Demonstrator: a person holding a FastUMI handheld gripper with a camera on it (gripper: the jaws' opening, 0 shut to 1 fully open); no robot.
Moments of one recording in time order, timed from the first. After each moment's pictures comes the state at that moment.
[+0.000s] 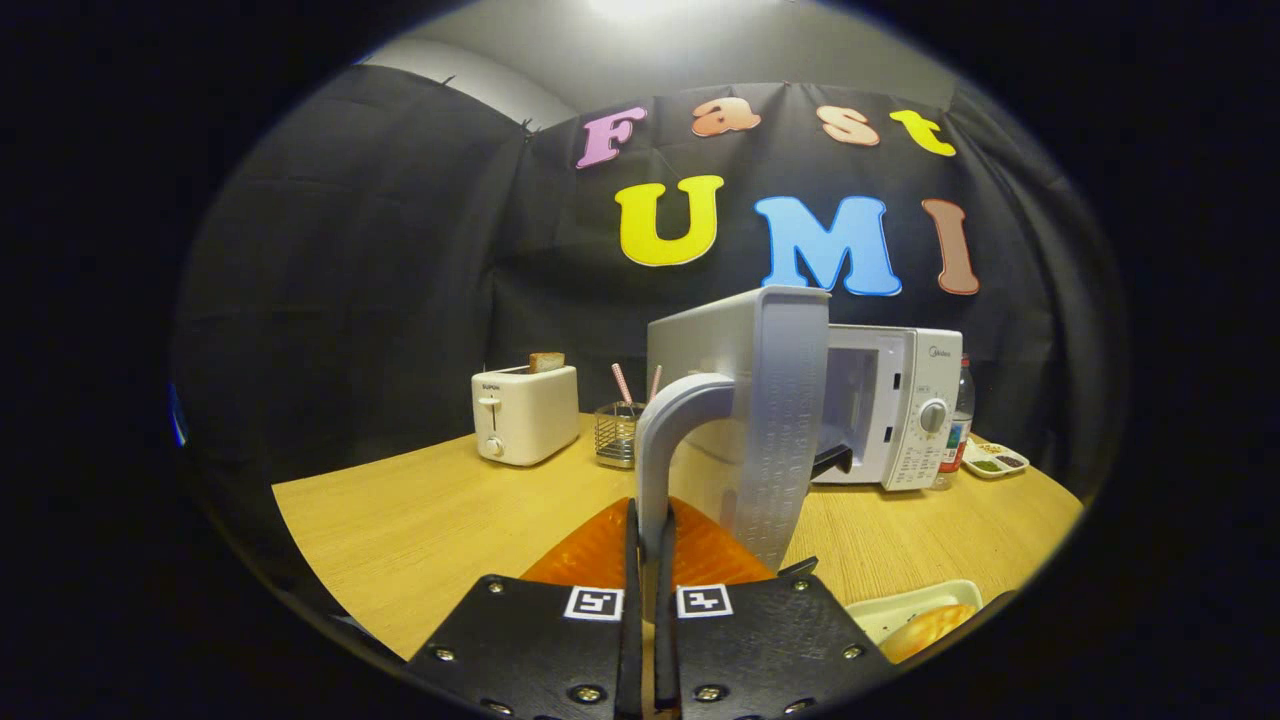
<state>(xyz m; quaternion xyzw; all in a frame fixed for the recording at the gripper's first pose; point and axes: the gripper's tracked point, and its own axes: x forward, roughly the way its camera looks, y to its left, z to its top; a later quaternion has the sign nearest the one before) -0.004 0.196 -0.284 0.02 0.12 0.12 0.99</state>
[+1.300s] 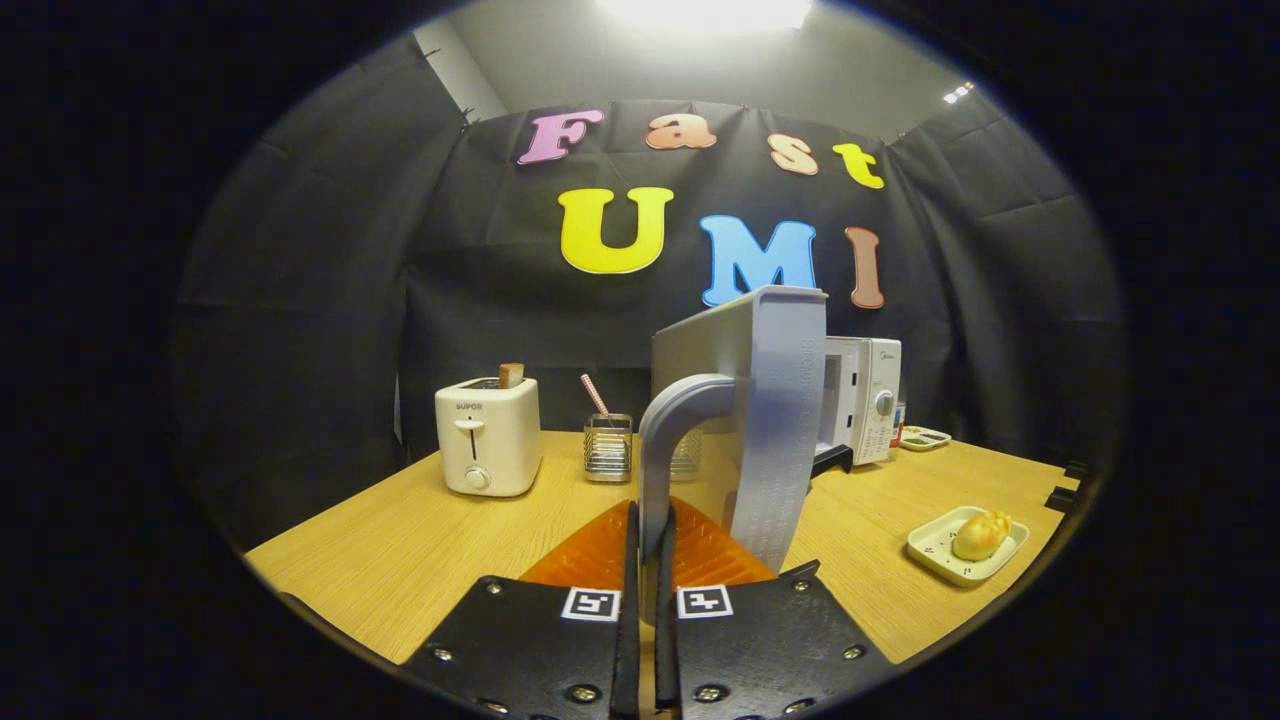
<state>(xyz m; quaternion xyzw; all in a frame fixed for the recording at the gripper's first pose) 0.009 0.315 -0.280 0.01 0.11 -0.09 0.99</state>
